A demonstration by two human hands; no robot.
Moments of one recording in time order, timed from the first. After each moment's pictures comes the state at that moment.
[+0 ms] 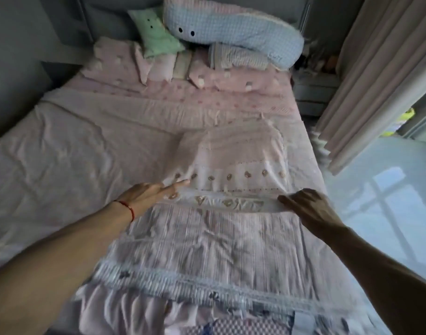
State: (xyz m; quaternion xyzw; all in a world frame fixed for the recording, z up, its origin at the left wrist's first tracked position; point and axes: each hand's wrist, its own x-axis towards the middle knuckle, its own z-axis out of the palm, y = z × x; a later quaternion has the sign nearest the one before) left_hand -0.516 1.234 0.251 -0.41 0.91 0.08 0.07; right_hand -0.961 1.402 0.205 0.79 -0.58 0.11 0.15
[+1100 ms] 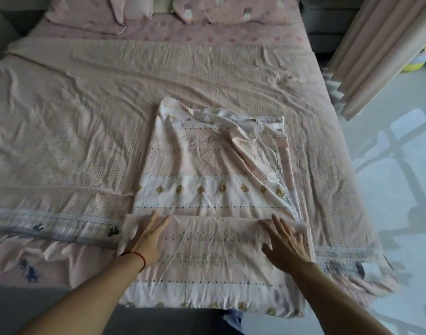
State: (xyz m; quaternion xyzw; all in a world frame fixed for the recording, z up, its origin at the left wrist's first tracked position) left_hand -0.476 1.408 0.012 -0.56 0.74 0.31 0.19; right_hand -0.833 1.563 -0.005 0.55 -0.78 -0.07 -0.29
